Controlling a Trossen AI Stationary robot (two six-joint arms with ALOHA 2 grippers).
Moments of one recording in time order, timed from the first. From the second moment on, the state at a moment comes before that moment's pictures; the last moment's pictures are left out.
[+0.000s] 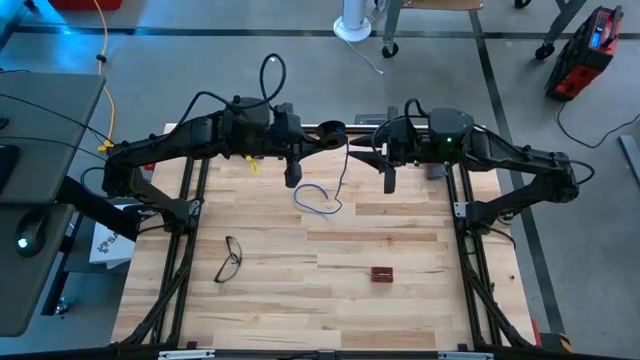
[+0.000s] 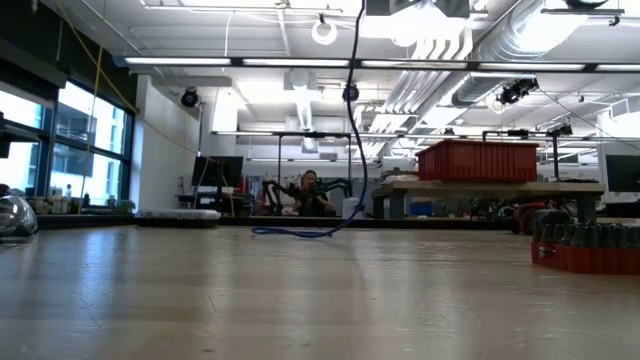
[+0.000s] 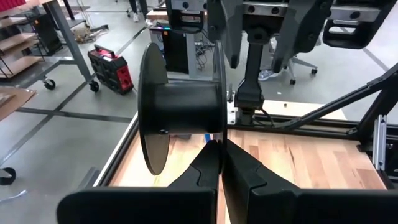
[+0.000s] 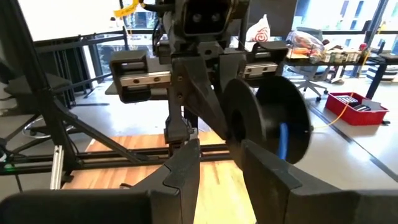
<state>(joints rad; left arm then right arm) 0.13 1.47 1.72 -0.57 -0.06 0.03 -0.08 1.25 1.44 -0.31 0.01 -0.03</state>
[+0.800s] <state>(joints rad) 0.13 1.47 1.72 -0.58 -0.03 0.04 -0.08 1.29 1.44 -0.29 0.02 -0.08</state>
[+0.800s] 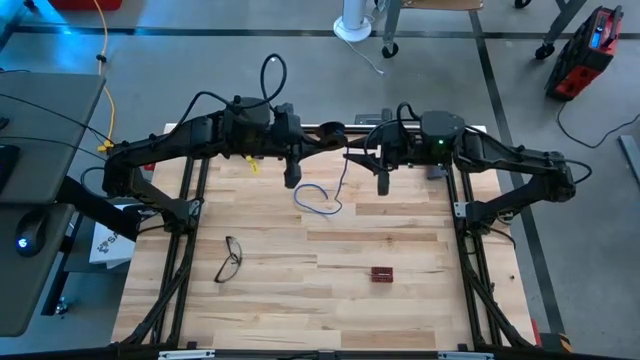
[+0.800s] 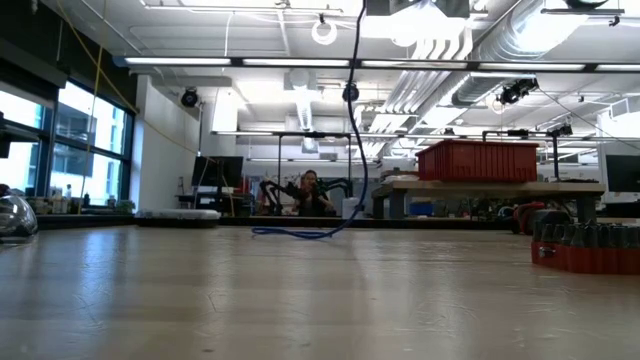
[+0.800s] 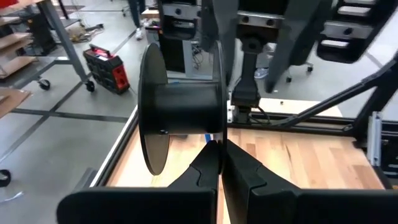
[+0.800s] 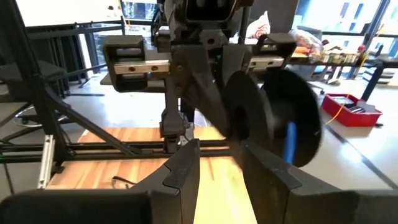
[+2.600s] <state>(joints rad) 0.14 1.40 1.72 -0.73 -0.12 0.00 -0.09 1.26 1.44 -0.23 0.00 0.00</state>
